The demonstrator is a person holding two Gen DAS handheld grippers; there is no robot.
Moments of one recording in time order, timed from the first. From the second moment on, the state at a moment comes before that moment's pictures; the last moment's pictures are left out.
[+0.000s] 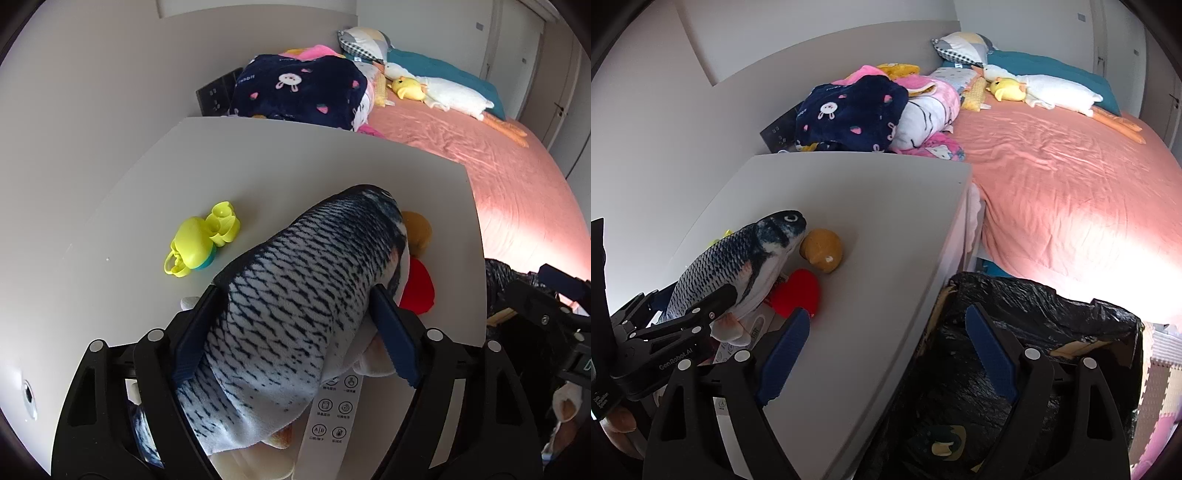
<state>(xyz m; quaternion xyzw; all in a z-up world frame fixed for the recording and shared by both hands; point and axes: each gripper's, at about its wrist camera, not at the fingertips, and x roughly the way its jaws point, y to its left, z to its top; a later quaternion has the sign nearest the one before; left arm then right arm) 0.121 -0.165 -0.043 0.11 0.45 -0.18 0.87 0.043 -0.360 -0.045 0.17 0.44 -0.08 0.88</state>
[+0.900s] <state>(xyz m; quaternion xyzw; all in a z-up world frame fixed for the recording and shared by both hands) 0.119 -0.104 0.023 0.01 0.37 -0.16 0.92 0.131 -0.329 -0.070 0.11 0.46 -0.03 0.88</state>
